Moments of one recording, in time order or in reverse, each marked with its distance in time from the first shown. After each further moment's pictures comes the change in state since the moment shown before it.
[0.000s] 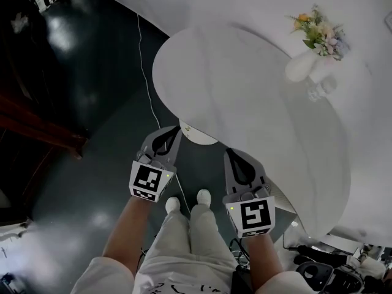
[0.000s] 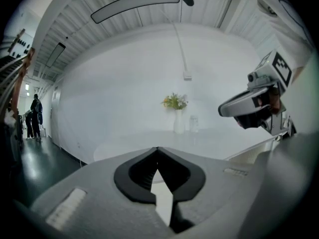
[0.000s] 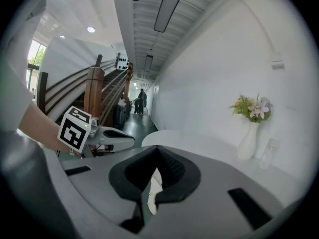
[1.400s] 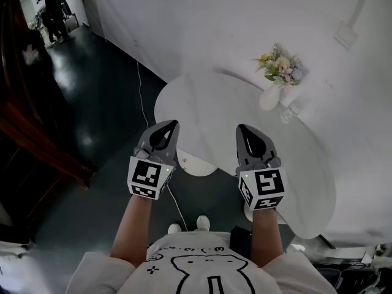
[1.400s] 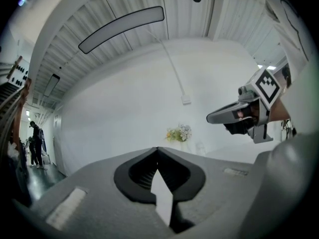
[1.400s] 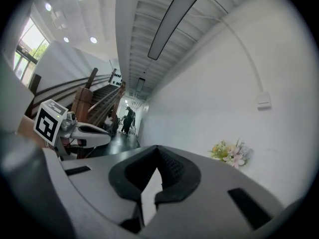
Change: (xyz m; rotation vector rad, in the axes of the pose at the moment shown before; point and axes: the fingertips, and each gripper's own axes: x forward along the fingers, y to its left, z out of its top) left arm -0.035 -0.005 0.209 0.144 -0.168 0.063; right arm -0.067 -0.086 0.164 -0.036 -0.244 -0.151
